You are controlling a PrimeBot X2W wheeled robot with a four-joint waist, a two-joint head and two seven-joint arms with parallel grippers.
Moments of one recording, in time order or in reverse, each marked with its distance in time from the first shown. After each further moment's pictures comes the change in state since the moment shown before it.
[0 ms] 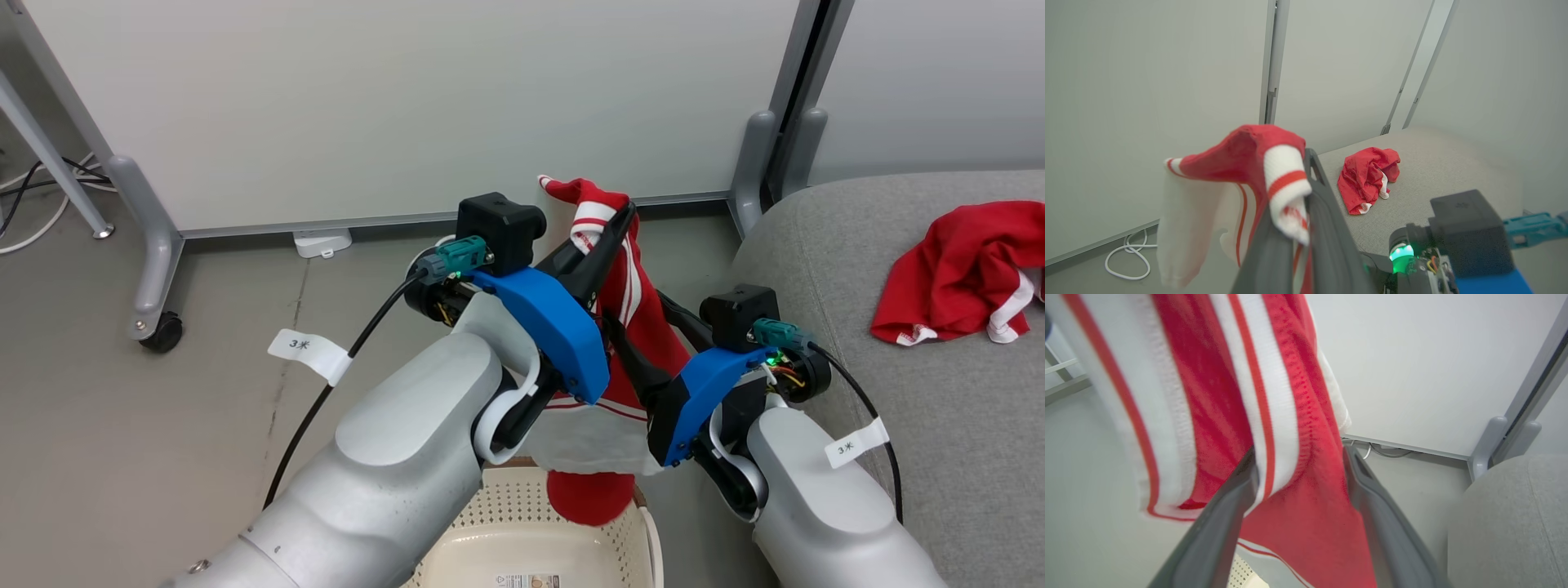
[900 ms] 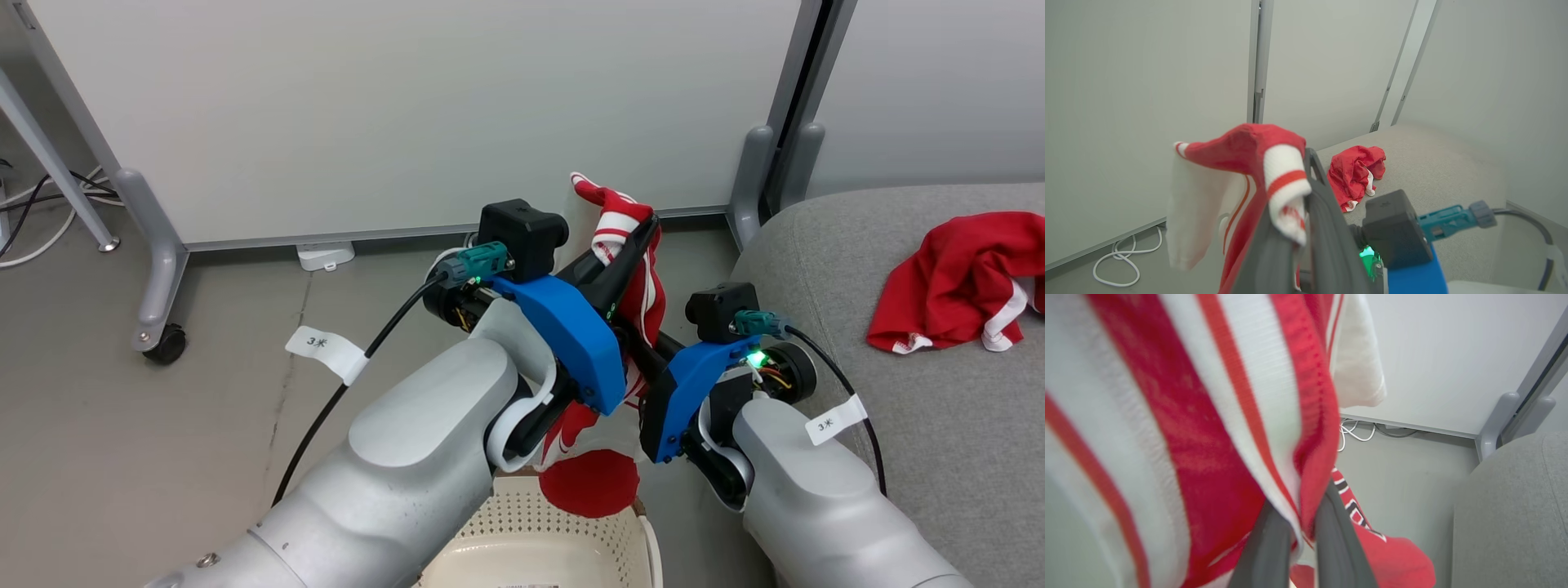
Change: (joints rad) left arm -0.018 0.000 -0.071 -0.017 -0.057 0.004 -0.002; right arm -0.148 0.000 0.202 0.292 0.215 0.000 -0.061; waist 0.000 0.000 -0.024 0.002
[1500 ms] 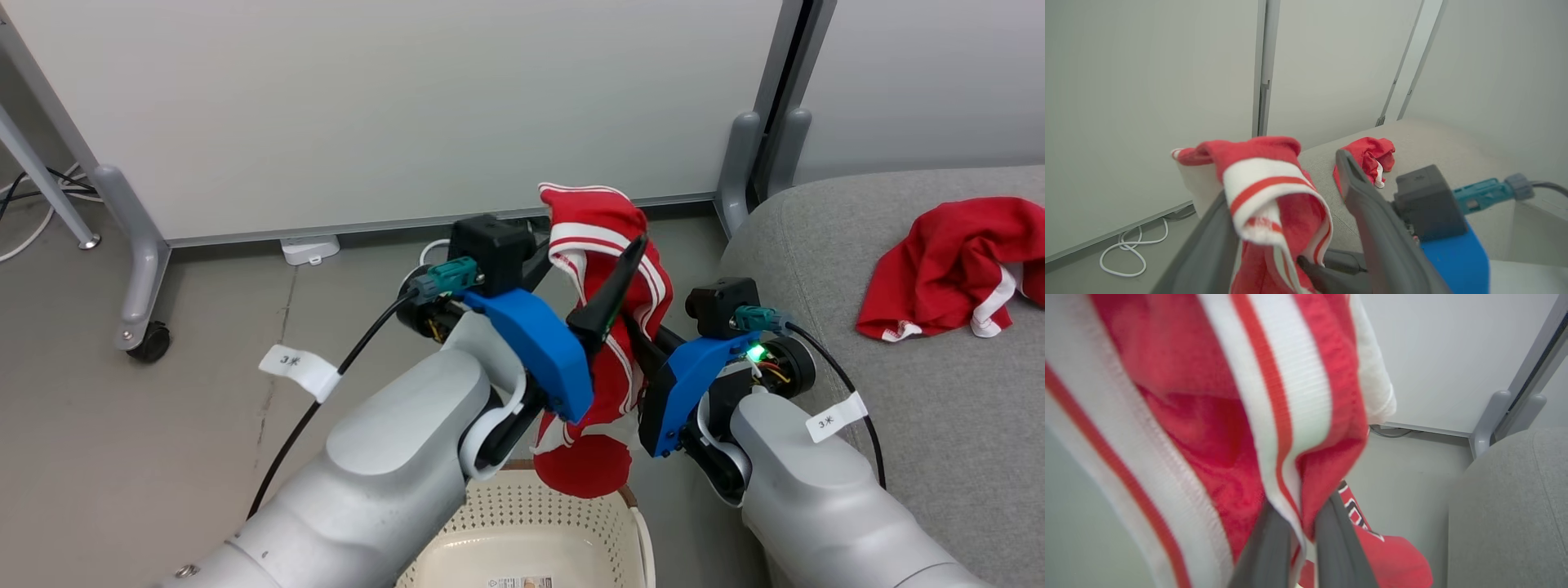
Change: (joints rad) left arm 0.010 0.035 -0.016 0.034 0.000 -0.015 -0.042; right arm -0.035 0.000 0.064 0.042 0.058 0.000 -0.047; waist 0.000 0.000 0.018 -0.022
